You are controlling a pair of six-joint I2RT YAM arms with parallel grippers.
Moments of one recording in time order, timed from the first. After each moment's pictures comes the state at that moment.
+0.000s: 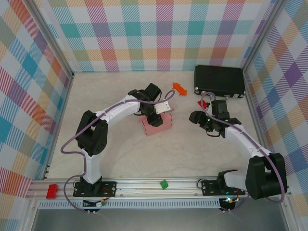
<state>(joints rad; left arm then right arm) -0.65 1.95 1.60 -0.87 0.27 0.57 0.18 1.24 0.74 -0.38 -0.34 0.61</state>
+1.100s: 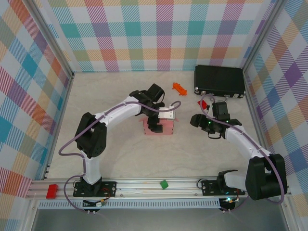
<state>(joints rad) -0.70 1.92 1.62 -0.87 0.29 0.95 0.17 1.23 0.73 -0.42 -0.33 0.50</state>
